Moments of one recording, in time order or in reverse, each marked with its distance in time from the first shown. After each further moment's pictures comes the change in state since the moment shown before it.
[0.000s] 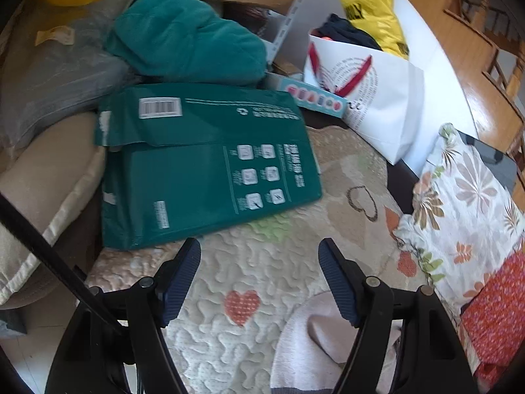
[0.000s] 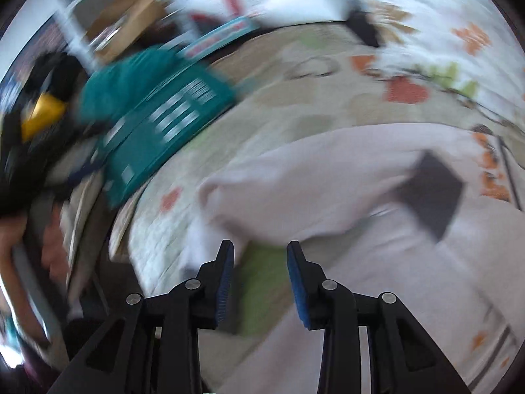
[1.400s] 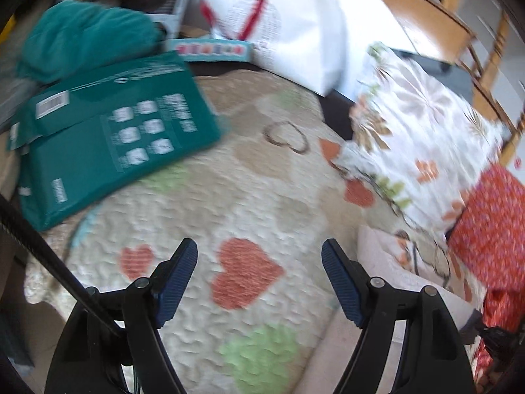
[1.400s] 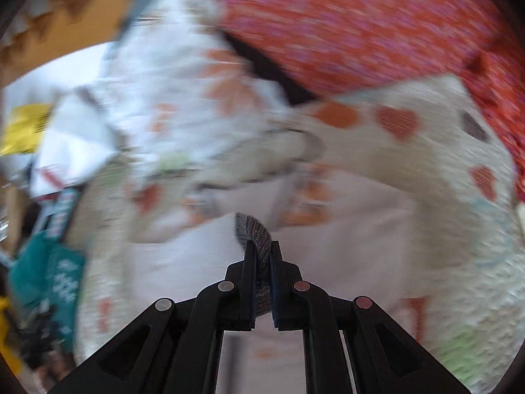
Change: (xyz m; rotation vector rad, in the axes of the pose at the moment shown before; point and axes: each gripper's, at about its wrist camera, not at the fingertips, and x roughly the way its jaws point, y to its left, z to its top) left arm 0.013 -0.122 -0.069 0.293 0.151 -0.162; right arm -0.236 -0.320 -0.079 0.779 -0.247 -0.557
